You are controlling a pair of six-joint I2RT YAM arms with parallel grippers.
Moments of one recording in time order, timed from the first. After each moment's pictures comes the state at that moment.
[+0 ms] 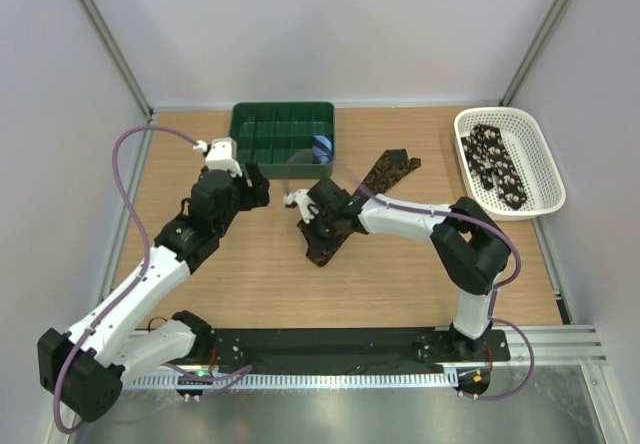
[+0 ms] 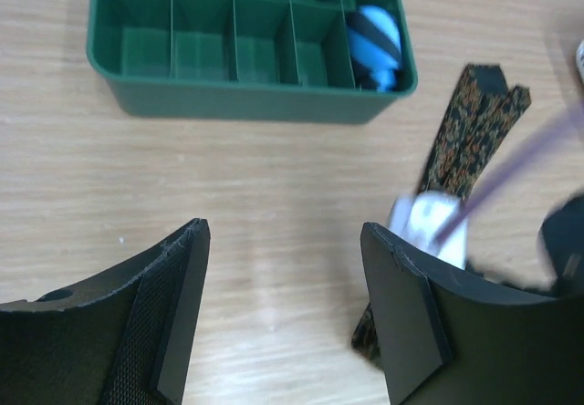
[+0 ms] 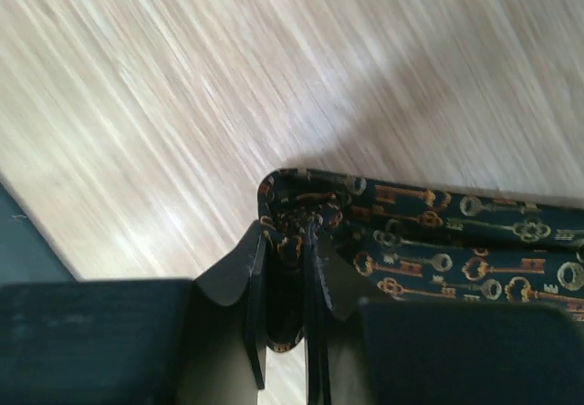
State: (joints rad) left arm -0.53 1.00 0.86 -0.21 -0.30 -0.38; right arm 0.86 1.84 1.21 -0.41 -0.24 -0.01
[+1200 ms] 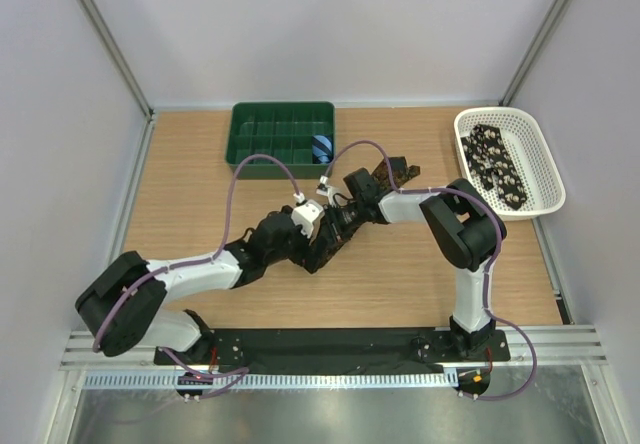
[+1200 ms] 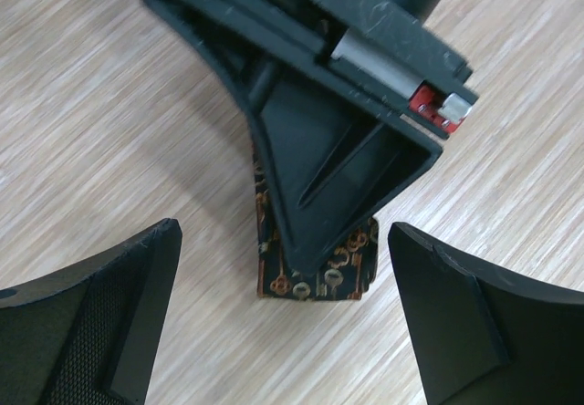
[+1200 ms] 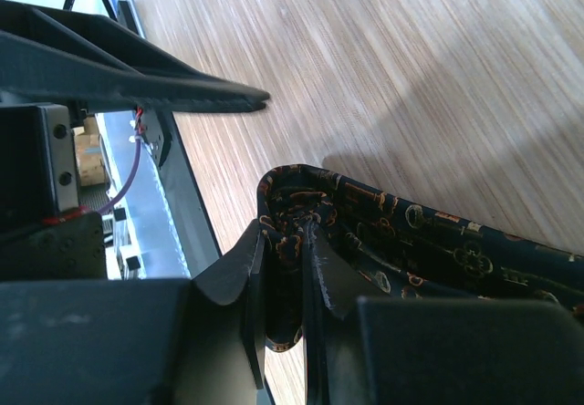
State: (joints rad) left arm -0.81 1.35 0.53 0.26 0.01 -0.09; right arm 0.59 1.98 1.06 -0.04 -0.93 0.34
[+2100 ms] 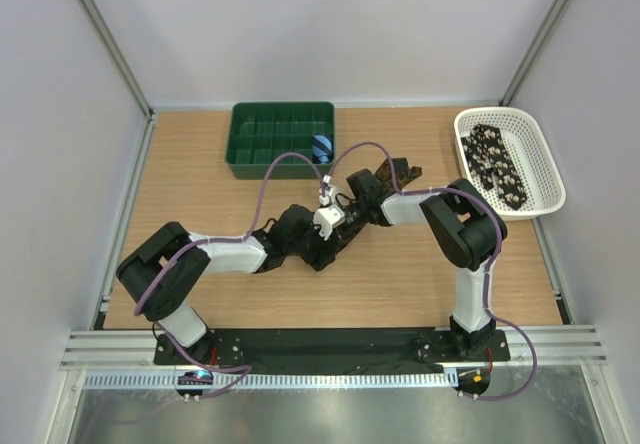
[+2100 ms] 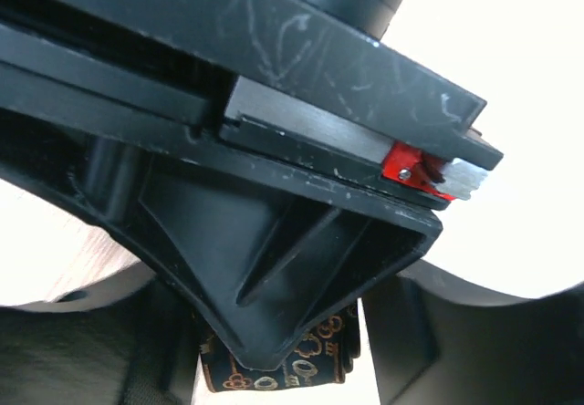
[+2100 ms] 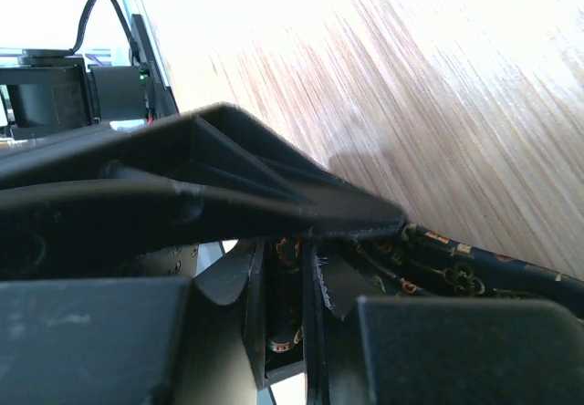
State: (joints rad) left arm -0.82 1.63 0.68 0.26 0.18 -0.01; right arm 0.58 1.98 1.03 0.04 -0.95 0.40
